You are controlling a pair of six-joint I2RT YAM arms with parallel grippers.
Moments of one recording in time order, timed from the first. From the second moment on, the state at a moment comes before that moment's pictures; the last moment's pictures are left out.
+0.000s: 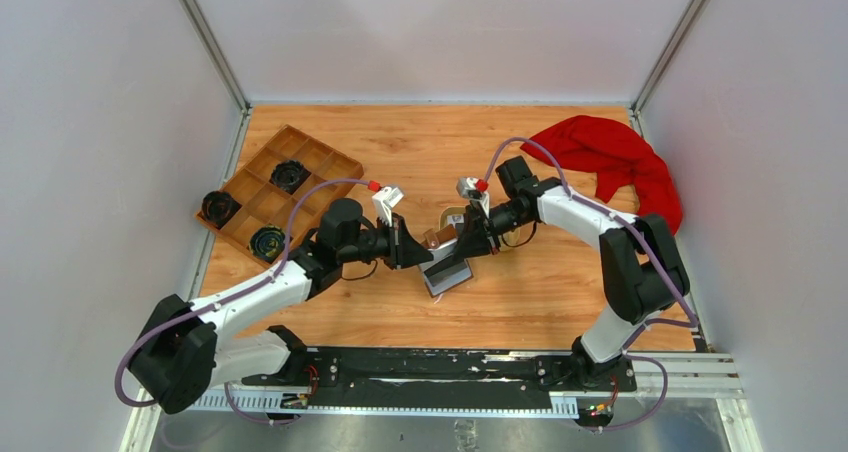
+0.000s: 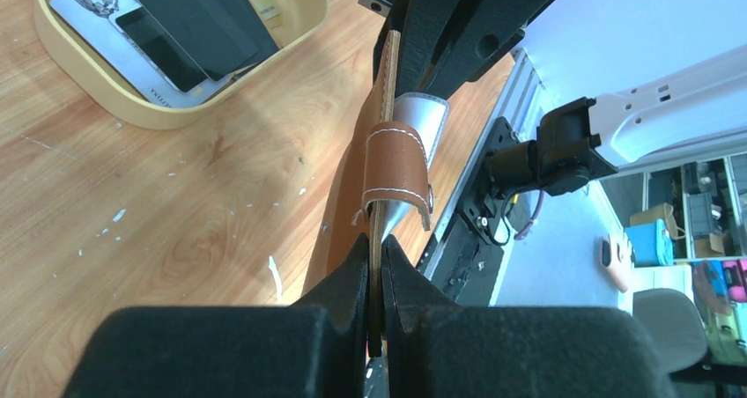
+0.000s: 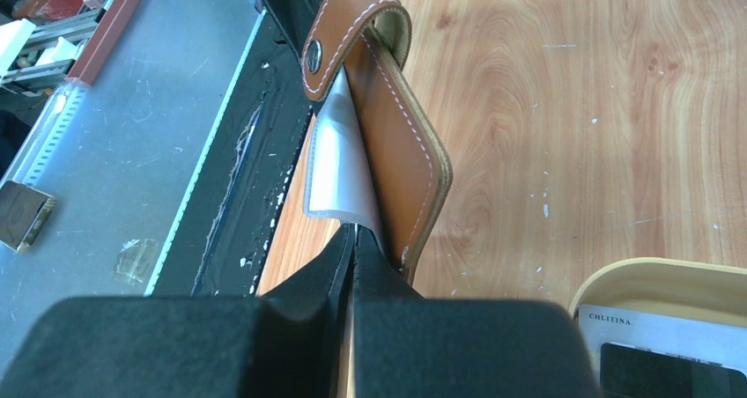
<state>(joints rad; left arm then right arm) -0.64 1.13 0.53 0.26 0.57 -0.60 0.43 1.65 1.05 -0.62 -1.33 -0.83</state>
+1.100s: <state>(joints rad) -0.61 1.13 0.47 0.40 0.64 -0.68 0.41 1.67 1.00 -0.59 -1.41 -0.94</state>
